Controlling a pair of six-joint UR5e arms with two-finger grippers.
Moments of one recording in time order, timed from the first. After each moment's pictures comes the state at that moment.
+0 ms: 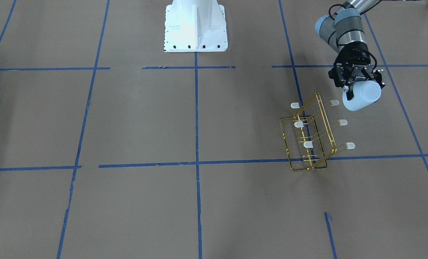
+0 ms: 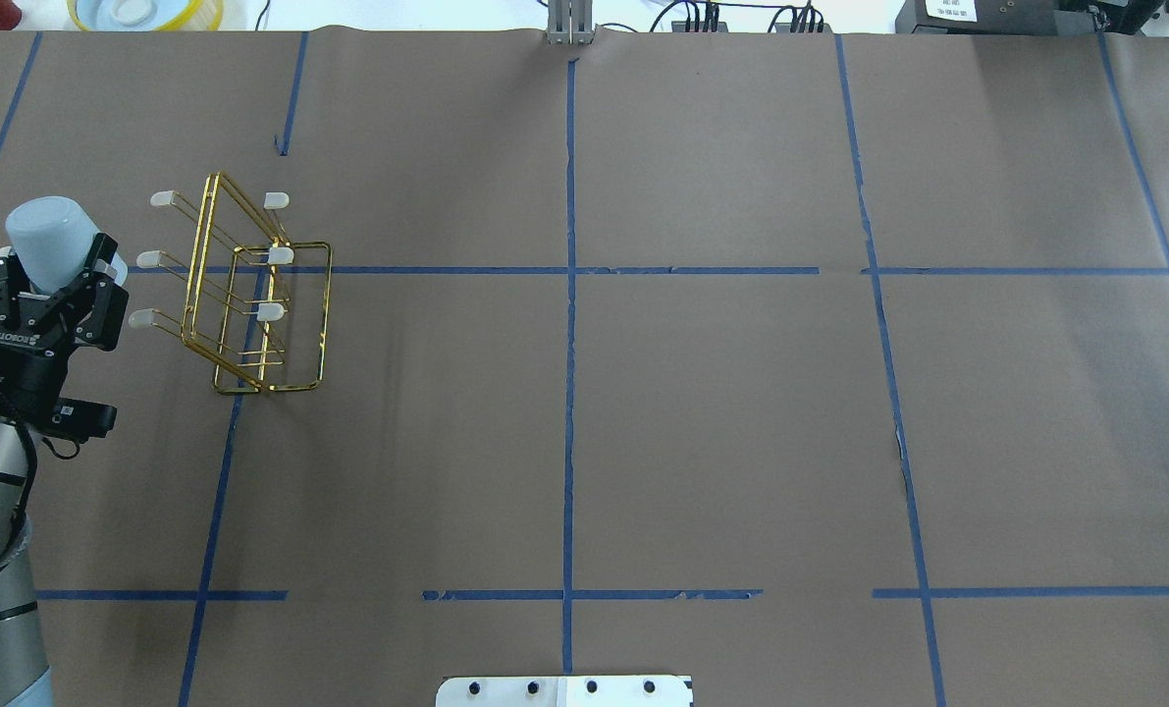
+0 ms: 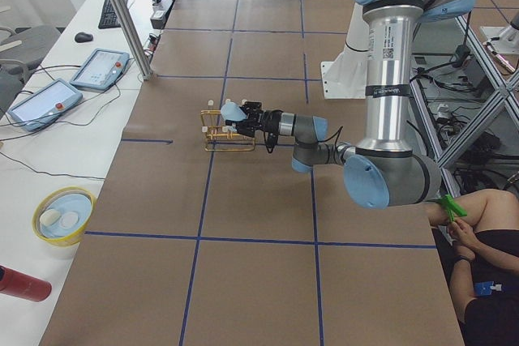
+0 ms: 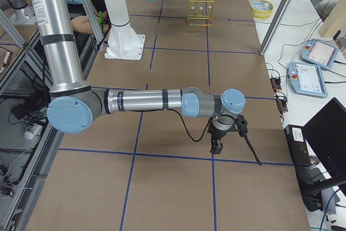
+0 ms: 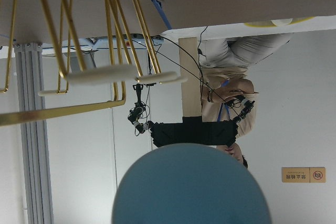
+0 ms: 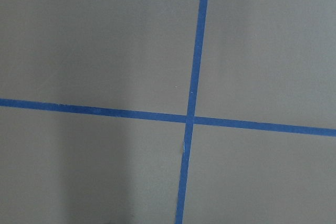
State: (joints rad) left arm -0.36 -1.57 -1.55 -3.45 -0.45 -3.62; right arm 1.49 -1.39 1.46 -1.67 2.30 -0.04
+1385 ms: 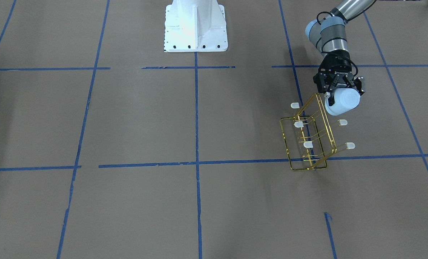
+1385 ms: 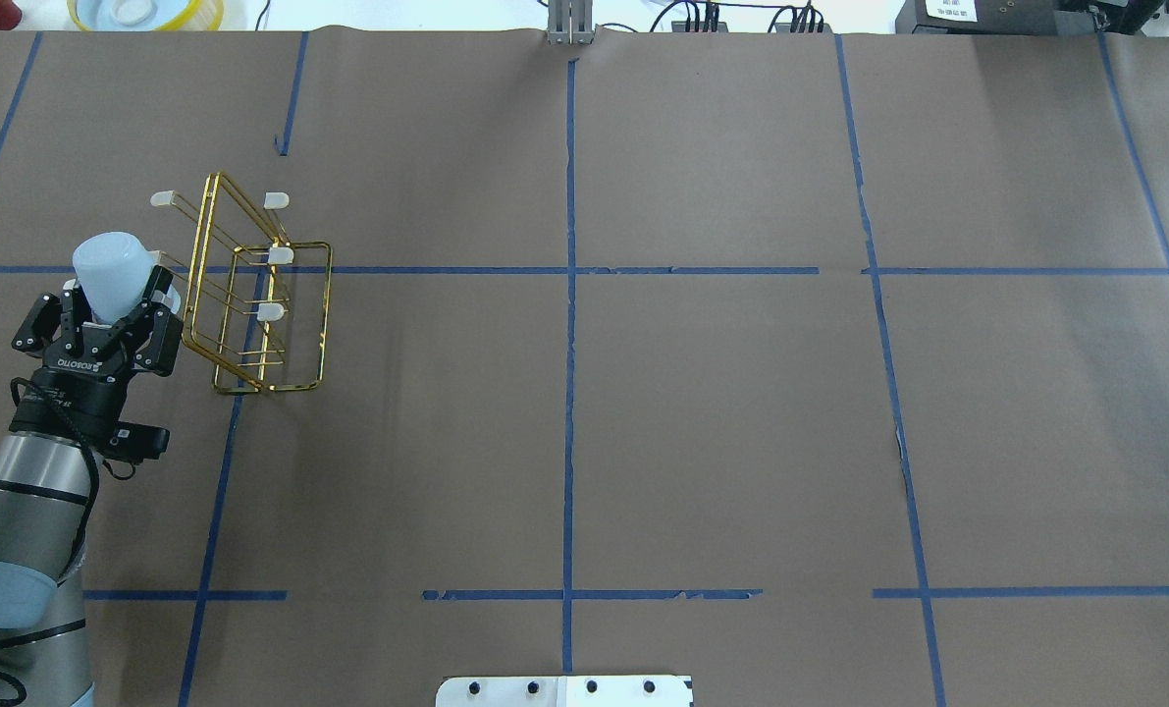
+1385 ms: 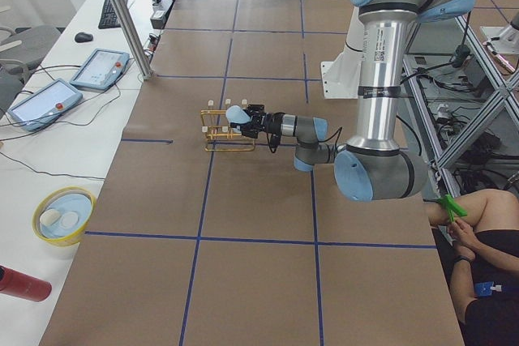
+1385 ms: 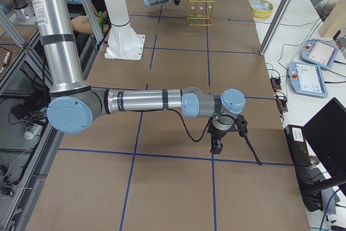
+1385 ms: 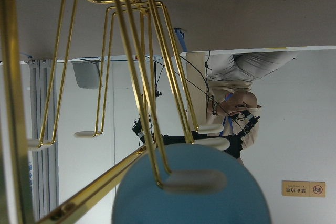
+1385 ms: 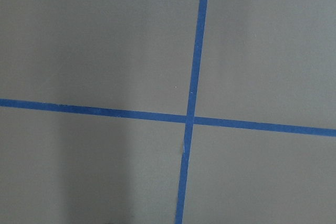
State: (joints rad) left arm -0.30 -1.63 -1.47 -3.46 -0.40 -3.66; right arm 1.49 -1.39 1.46 -1.67 2.30 -0.04
